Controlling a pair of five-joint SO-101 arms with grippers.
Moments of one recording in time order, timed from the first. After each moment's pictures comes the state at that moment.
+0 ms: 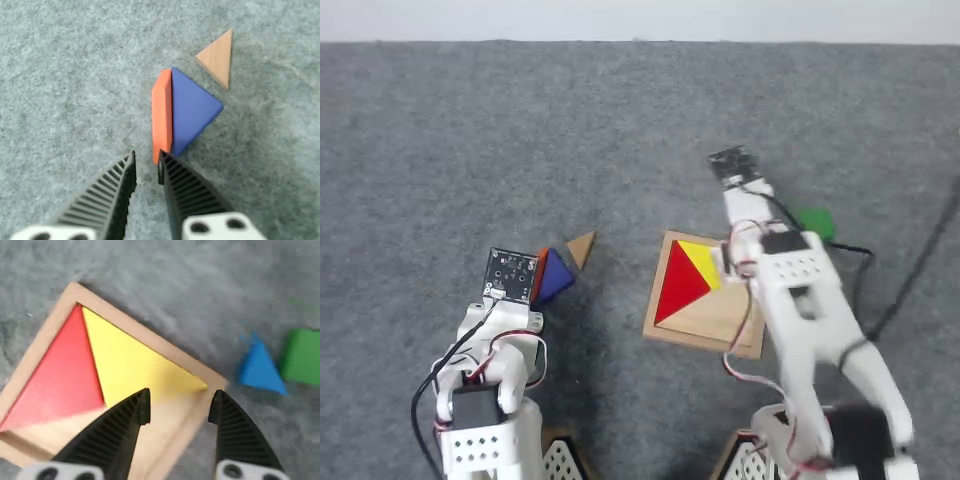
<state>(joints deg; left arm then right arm) -13.1 -103.0 96.9 69.1 -12.2 -11.7 -21.4 48.0 48.5 11.1</state>
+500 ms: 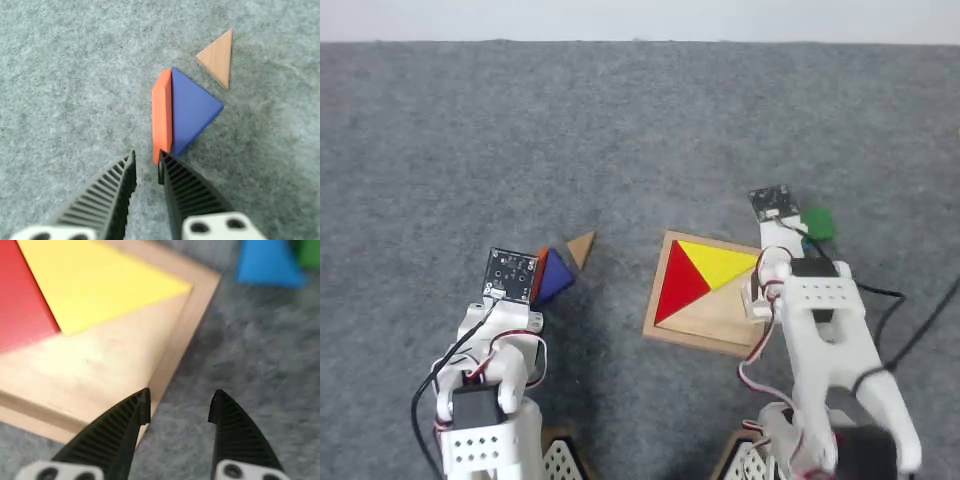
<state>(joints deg) -13.1 -103.0 96.9 69.1 -12.2 -5.5 -20.7 56.7 54.5 11.4</state>
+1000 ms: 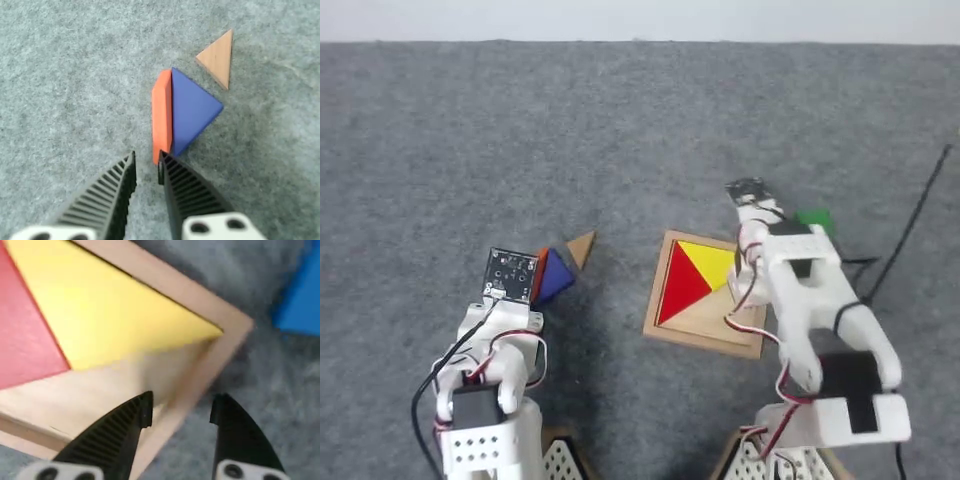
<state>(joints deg) -13.1 -103.0 96.9 69.1 -12.2 -10.1 -0.2 40.0 55.9 13.5</state>
